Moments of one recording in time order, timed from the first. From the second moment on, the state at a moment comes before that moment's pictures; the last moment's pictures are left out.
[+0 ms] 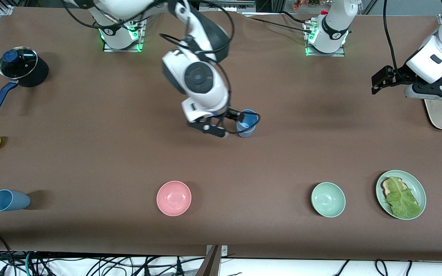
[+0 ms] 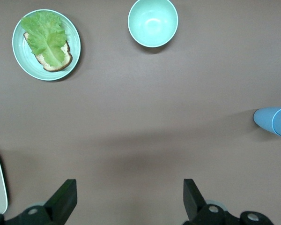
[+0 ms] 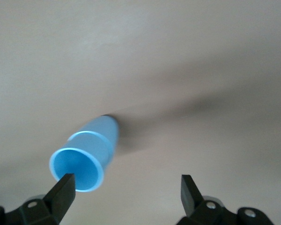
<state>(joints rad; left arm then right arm) -0.01 -0.09 -0.07 -1.76 0.00 1.65 0.00 0.61 0.71 0.10 -1.06 0.16 1.70 0.97</state>
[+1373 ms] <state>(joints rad) -0.02 -0.08 -0.08 -1.73 0.00 1.60 0.00 0.27 0.31 -0.10 -1.62 0.06 1.68 0.35</state>
